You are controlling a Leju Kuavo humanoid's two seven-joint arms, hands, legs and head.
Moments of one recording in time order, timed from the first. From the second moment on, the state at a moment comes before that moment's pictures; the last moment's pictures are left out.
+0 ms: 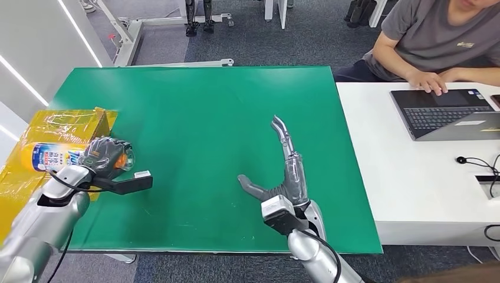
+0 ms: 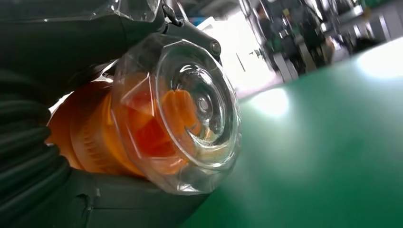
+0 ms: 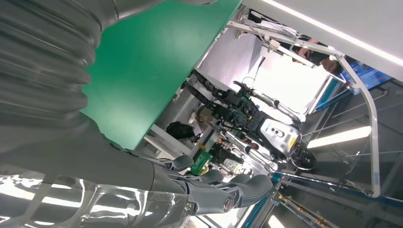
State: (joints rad) left arm -0.62 0.37 -0.43 -0.78 -1.26 0.26 -0.48; right arm -0.33 0.07 0.68 -1.31 0.28 -0.59 -0.58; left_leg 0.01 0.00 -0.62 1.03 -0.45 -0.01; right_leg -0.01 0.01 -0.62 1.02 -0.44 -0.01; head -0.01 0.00
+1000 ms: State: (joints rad) left arm -0.68 0.32 -0.62 -0.60 -1.22 0.18 -0.52; right arm -0.33 0.07 0.68 -1.32 0.29 -0.57 -0.58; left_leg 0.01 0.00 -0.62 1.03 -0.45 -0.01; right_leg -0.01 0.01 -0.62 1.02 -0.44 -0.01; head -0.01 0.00
